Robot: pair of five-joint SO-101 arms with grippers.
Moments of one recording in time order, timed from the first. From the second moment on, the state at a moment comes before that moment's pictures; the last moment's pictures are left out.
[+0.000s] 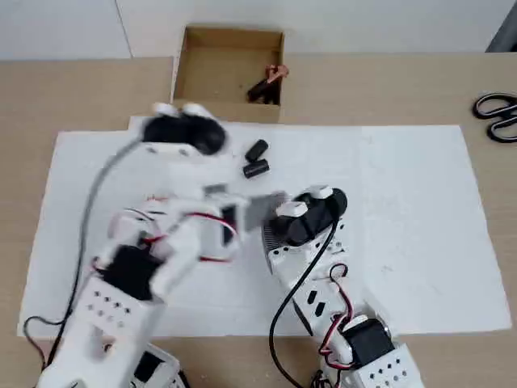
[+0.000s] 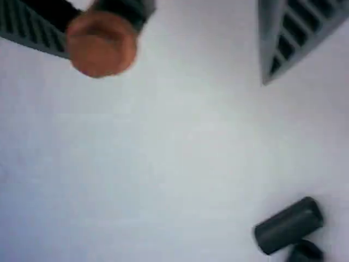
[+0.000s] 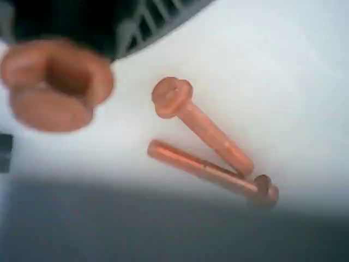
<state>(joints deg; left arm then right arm) 20.7 -47.3 36.3 65.5 25.3 -30.5 -89.5 83.7 37.0 -4.7</state>
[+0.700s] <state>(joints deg) -3.4 -47.3 32.2 81.0 3.7 -13.0 -54.7 43.2 35.8 -2.9</state>
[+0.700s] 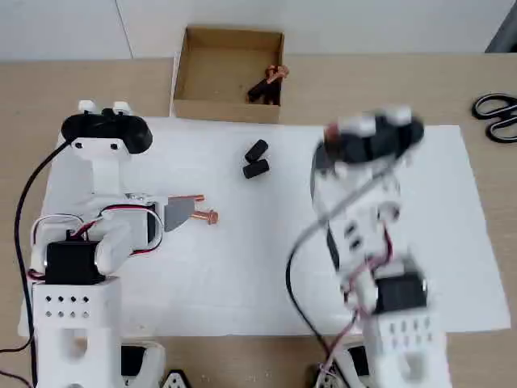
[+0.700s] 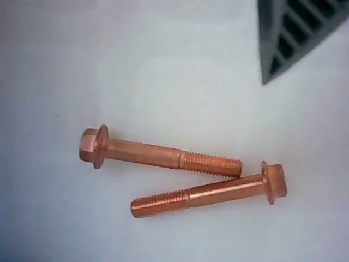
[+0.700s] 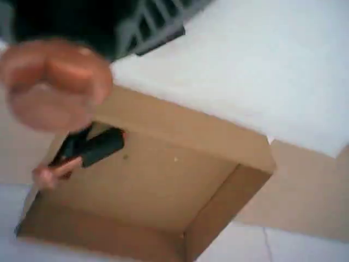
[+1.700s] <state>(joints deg) -3.5 -47.3 35.4 84.5 3.7 -19.1 55.3 -39.5 4.0 -2.9</state>
